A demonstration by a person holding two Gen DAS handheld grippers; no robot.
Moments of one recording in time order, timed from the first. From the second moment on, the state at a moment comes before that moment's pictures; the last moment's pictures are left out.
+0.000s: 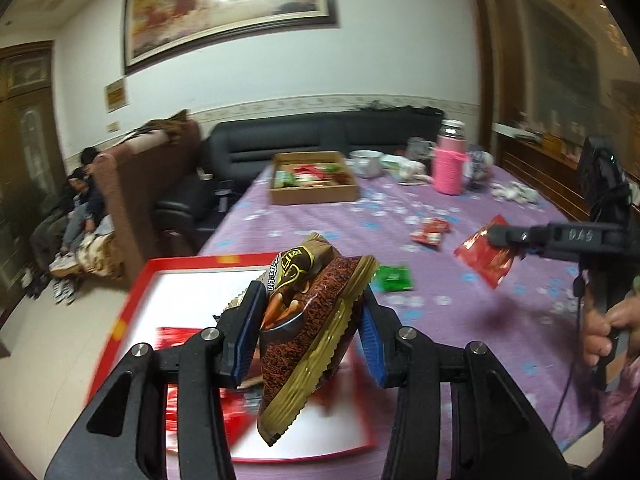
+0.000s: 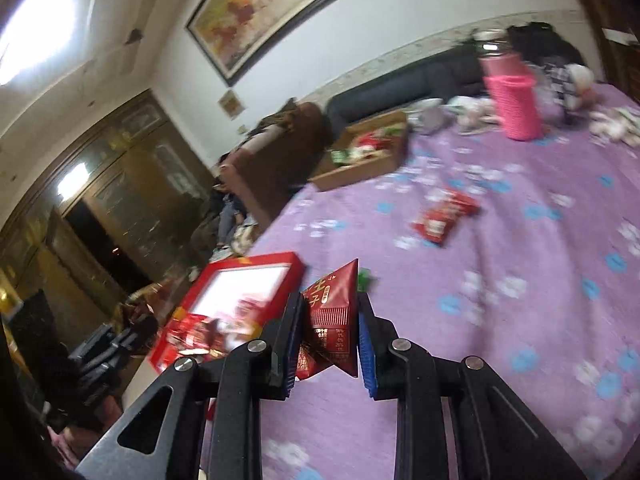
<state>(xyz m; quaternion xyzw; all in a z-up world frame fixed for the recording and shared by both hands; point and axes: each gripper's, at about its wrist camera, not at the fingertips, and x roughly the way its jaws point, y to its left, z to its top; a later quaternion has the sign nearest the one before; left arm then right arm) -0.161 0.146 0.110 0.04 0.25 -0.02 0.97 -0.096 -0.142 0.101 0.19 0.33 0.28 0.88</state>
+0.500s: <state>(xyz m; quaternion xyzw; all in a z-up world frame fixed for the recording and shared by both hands) -0.141 0.224 0.076 0.06 0.29 0.04 0.96 -0.047 0.081 0.080 0.06 0.40 0.38 0.83</state>
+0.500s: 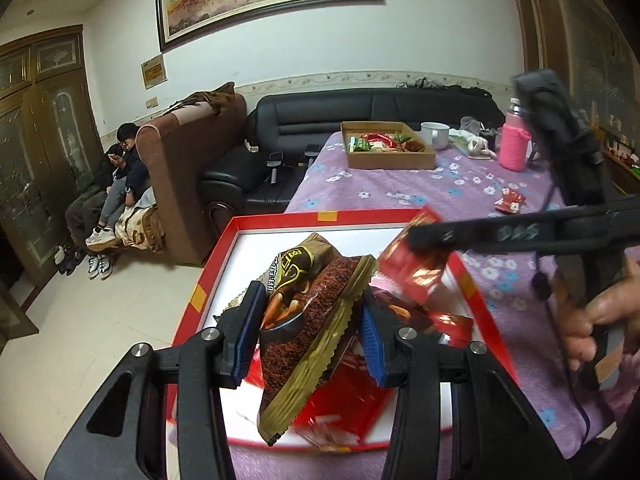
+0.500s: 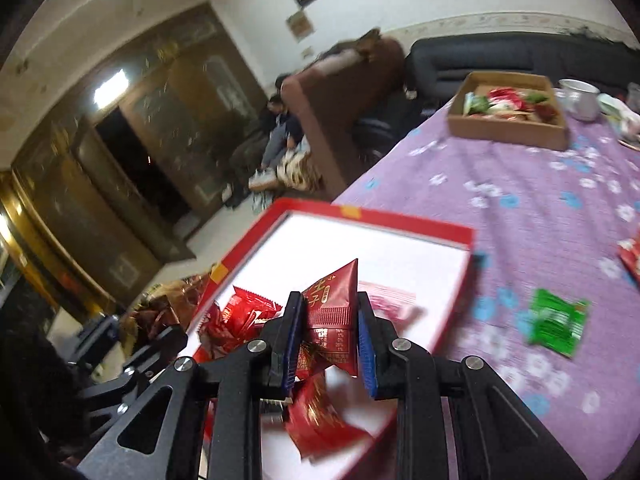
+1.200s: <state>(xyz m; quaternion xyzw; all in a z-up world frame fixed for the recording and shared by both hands) -0.149 0.180 0.085 0.11 0.25 0.01 0.96 0.046 -0.167 0.069 0.26 0.42 0.13 0.86</state>
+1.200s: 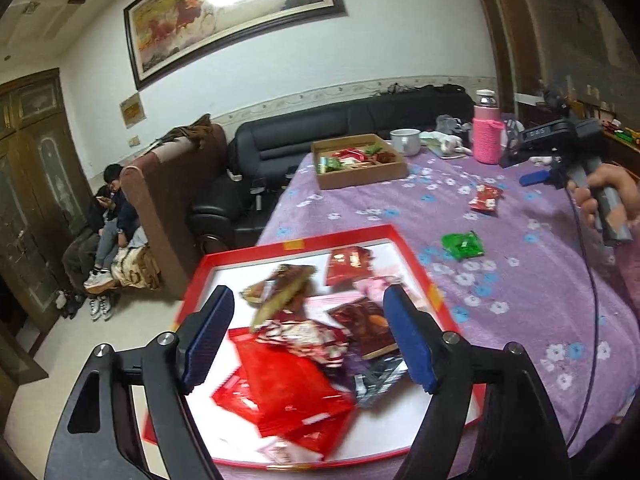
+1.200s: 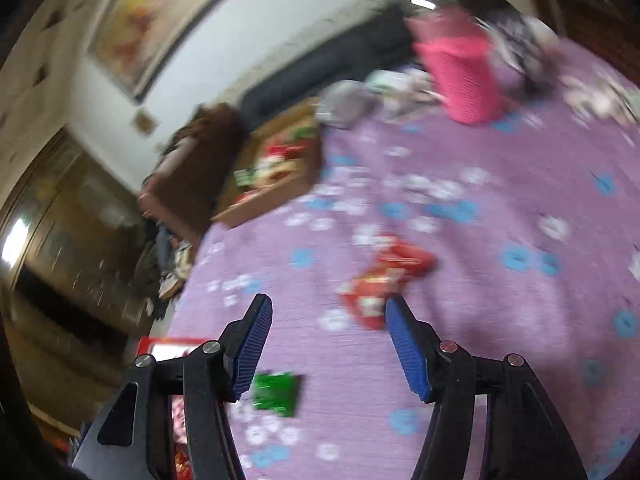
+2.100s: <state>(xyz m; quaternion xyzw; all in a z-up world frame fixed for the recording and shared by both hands) -0.073 0.073 0.076 0.12 0.38 -0.08 0.92 0.053 -0.160 0.016 0.14 0.49 0.11 0.85</state>
